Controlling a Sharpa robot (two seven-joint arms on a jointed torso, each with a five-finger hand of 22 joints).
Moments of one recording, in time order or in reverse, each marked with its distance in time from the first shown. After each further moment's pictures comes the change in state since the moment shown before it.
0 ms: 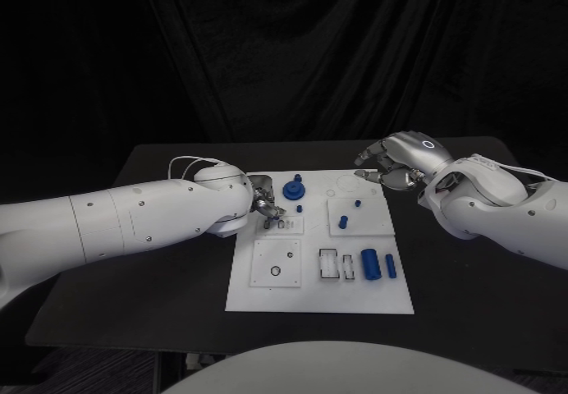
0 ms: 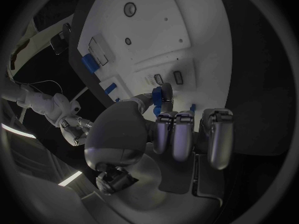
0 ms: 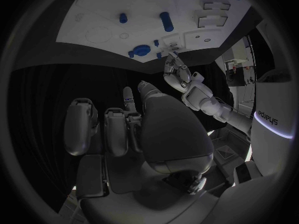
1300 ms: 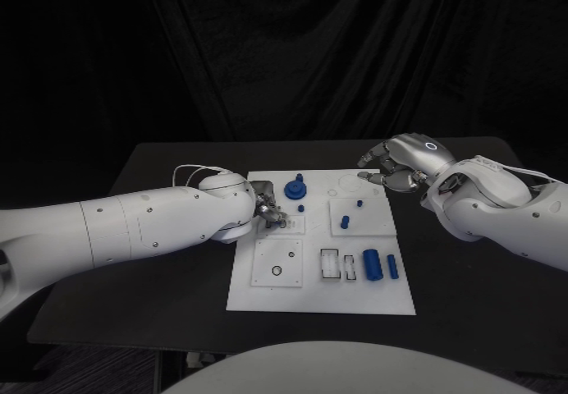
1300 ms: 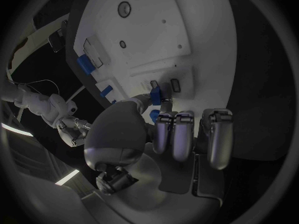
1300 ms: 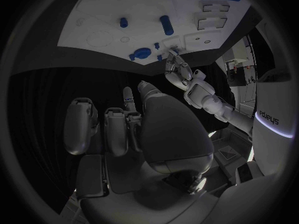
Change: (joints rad) left arm -0.030 0.008 -0.008 -0.009 0.000 -0.045 -0.016; left_hand -0.038 0.009 0.001 0.016 0.007 0.022 -0.007 -0.007 0.017 0.000 0.000 0.000 0.000 0.000 0.000 0.000 0.000 0.000 0.000 -0.007 0.000 0.000; right arm 0.000 -0.003 0.000 0.003 0.000 0.019 -0.016; right_hand 0.000 0.000 0.000 0.000 0.000 0.000 0.000 0.000 -0.001 0.000 0.000 -0.011 0.000 0.000 0.000 -0.005 0.000 0.000 0.000 0.000 -0.010 0.000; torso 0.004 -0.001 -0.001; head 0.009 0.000
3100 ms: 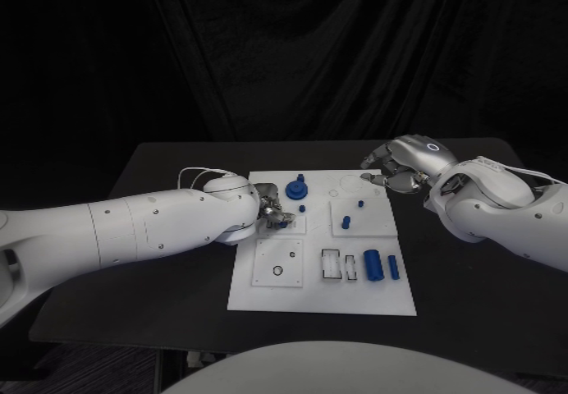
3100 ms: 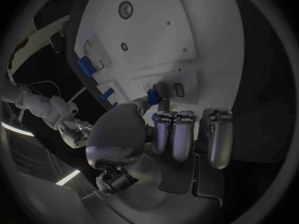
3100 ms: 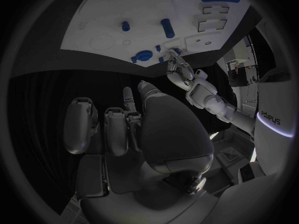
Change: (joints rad) left arm -0.014 0.010 0.004 -0.008 -0.005 0.000 0.015; left_hand -0.083 0.025 -0.122 0.074 -0.200 0.011 0.007 -0.049 0.019 0.000 0.000 0.000 0.000 0.000 0.000 0.000 0.001 0.000 0.000 0.000 -0.012 0.000; right arm 0.000 0.003 0.000 -0.005 0.000 0.021 -0.018; right_hand 0.004 -0.004 0.003 0.003 0.004 0.004 0.004 -0.004 -0.003 0.000 0.000 0.000 0.000 0.000 0.000 -0.004 0.000 0.000 0.000 0.000 -0.009 0.000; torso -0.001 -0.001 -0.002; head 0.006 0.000
